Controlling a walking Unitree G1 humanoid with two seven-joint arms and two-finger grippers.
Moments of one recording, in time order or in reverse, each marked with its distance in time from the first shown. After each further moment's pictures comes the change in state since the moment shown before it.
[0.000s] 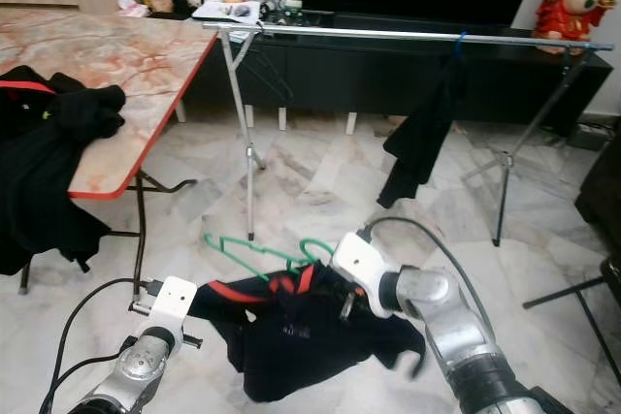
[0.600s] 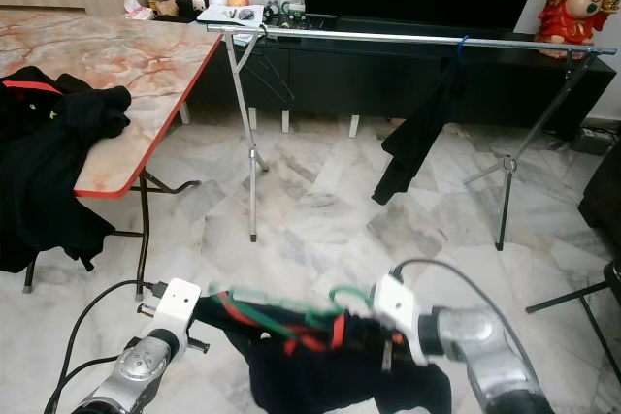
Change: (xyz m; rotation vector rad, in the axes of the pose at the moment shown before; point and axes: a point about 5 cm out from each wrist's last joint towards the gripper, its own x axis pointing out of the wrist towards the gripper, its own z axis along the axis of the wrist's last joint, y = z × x) left arm -0.002 -0.006 -0.003 -0.024 0.008 -0.107; right arm -0.026 0.029 -0.062 0.049 0.059 0.264
